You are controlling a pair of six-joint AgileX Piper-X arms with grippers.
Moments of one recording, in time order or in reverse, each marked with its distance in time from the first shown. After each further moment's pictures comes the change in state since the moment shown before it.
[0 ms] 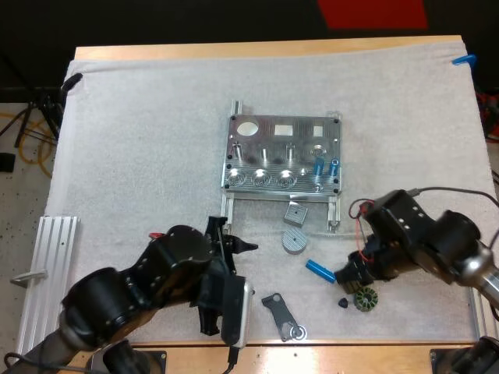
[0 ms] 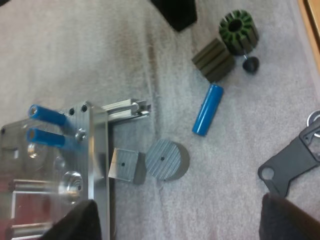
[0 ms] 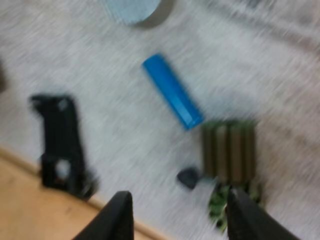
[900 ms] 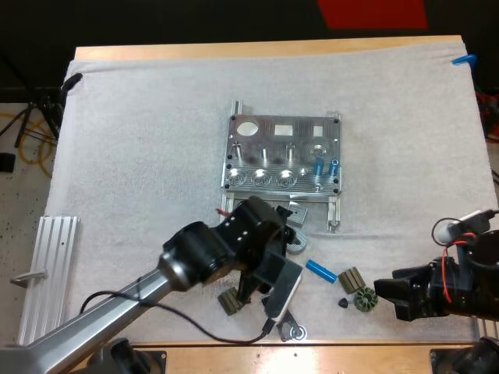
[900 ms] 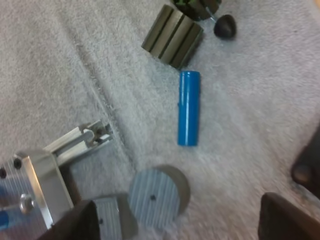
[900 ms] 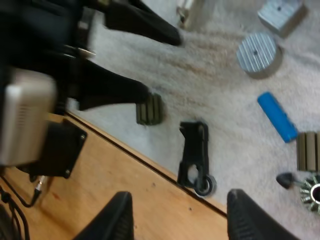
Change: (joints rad) left arm 0.000 0.415 0.000 -0.195 0.050 0.319; right arm 0.000 -0.431 -0.115 0.088 -0.107 0.146
